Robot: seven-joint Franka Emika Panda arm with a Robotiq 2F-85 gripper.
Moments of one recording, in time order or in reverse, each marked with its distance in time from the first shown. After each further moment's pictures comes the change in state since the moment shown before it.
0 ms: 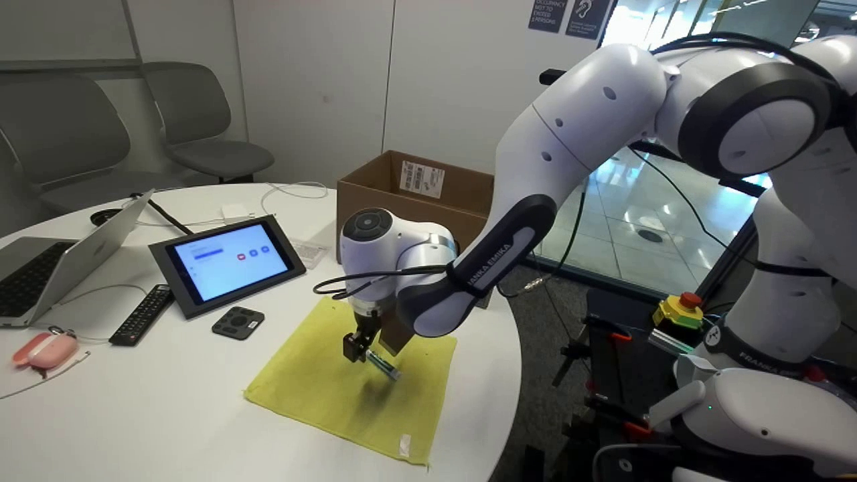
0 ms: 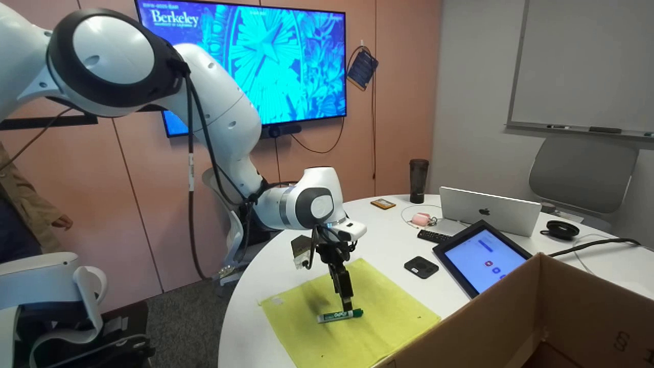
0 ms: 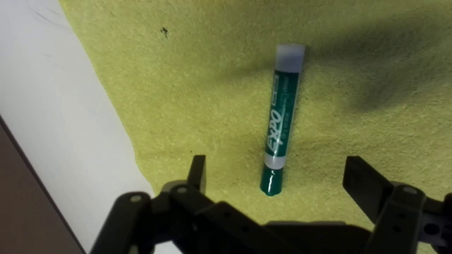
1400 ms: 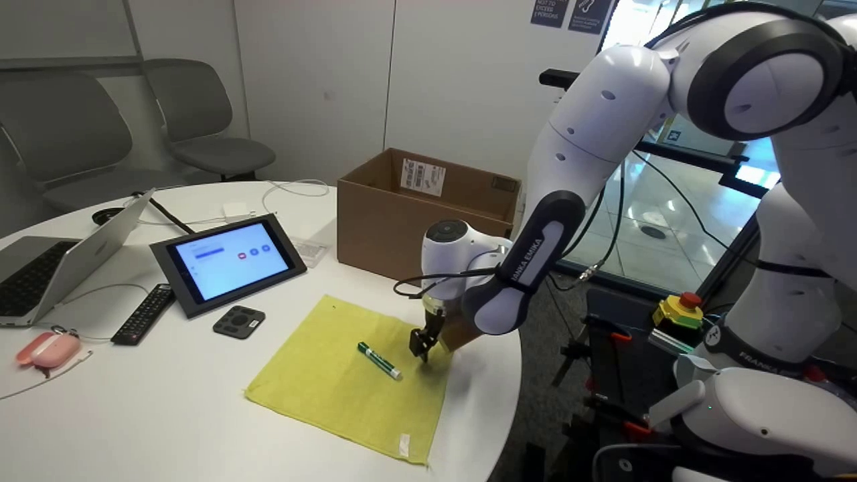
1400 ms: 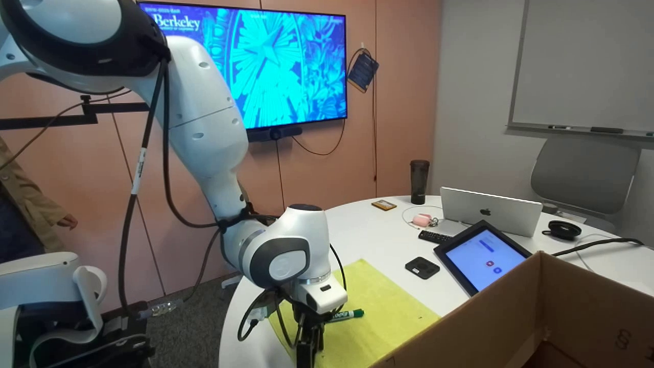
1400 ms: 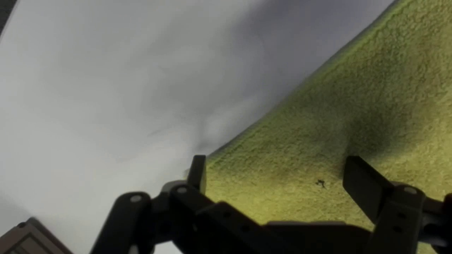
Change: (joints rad) arm -0.078 -0.110 -0.024 -0.432 0.181 0.269 0.129
